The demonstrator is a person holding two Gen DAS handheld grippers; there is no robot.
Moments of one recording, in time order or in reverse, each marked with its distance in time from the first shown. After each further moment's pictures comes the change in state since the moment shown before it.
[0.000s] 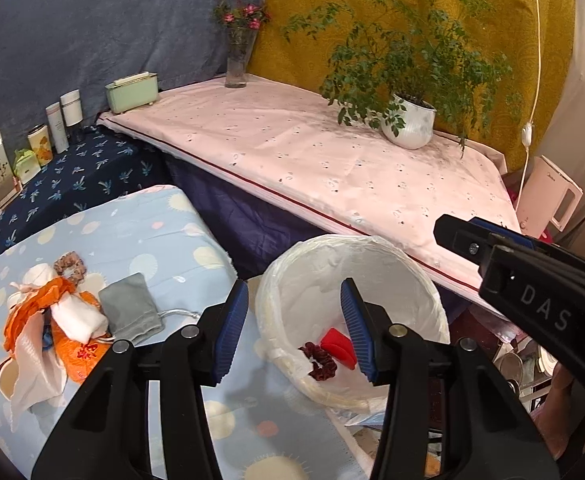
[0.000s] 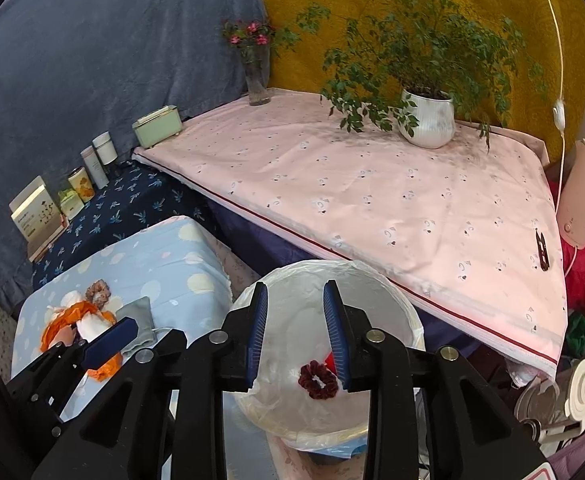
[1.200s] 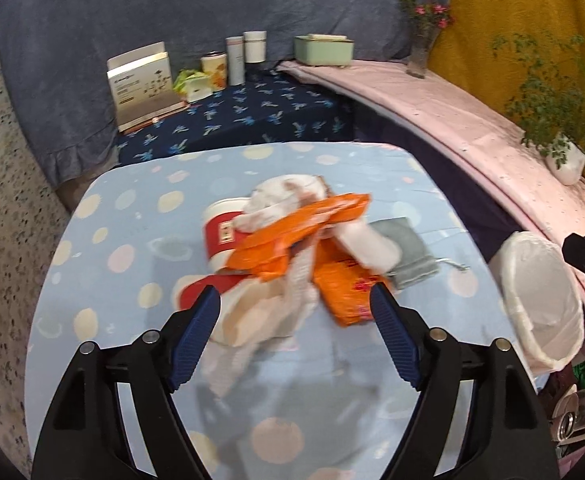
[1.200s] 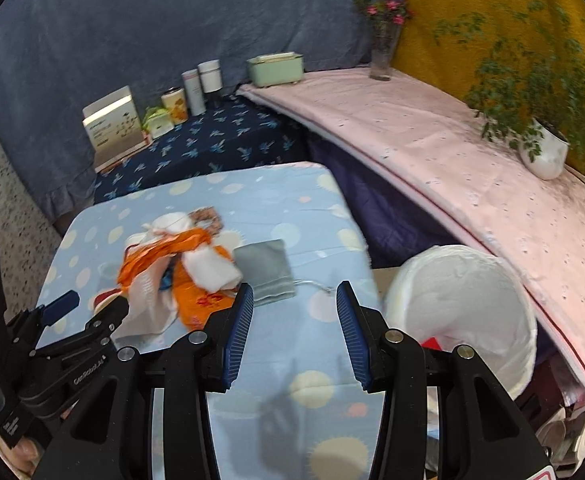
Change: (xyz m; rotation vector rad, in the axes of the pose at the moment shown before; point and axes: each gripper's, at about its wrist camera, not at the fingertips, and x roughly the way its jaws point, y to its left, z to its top) left arm -0.068 0.227 -0.082 -0.280 0.065 0.408; right arm 0.006 0.182 -0.049 -0.285 0.111 0.184
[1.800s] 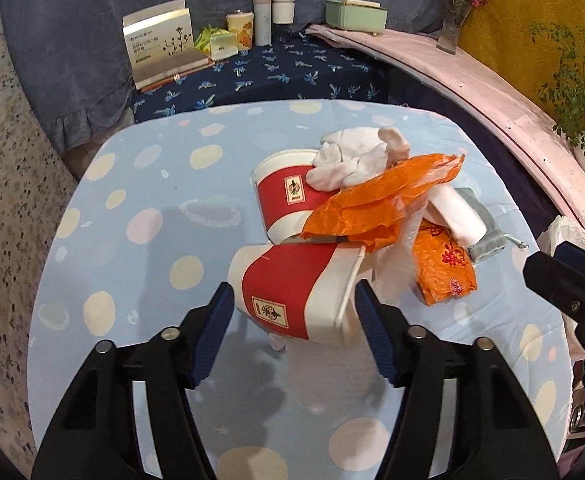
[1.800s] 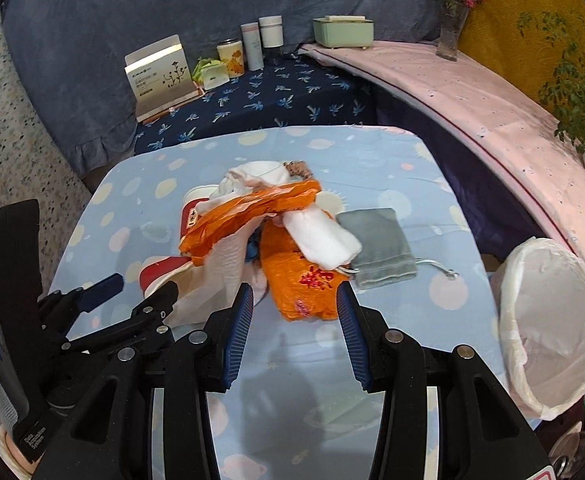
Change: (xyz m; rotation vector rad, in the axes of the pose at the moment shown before) left arm 0.049 0.064 -0.014 -0.033 0.122 0.010; right arm 0.061 0.103 -0.015 -0.084 0.114 0.112
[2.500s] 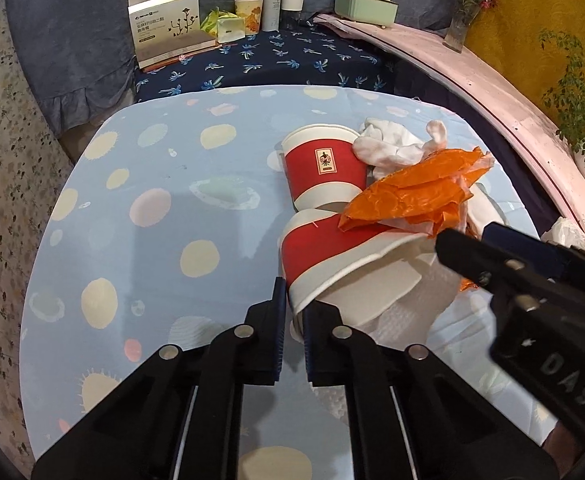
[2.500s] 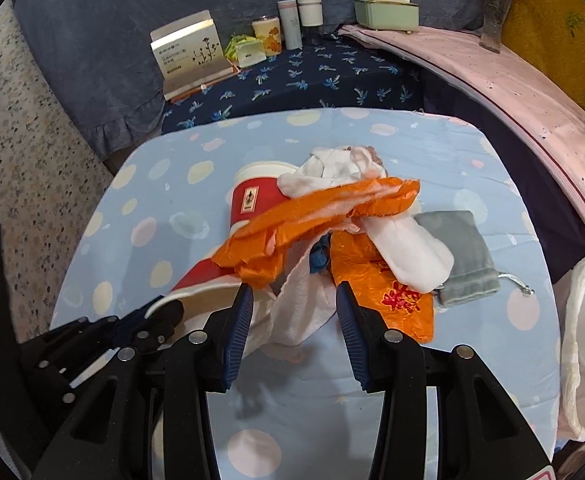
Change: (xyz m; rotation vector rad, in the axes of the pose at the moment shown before) left arm 0.007 0.024 -0.006 -0.031 0.028 -0.024; right arm 0.051 0.045 0.009 -0.046 0.065 0.083
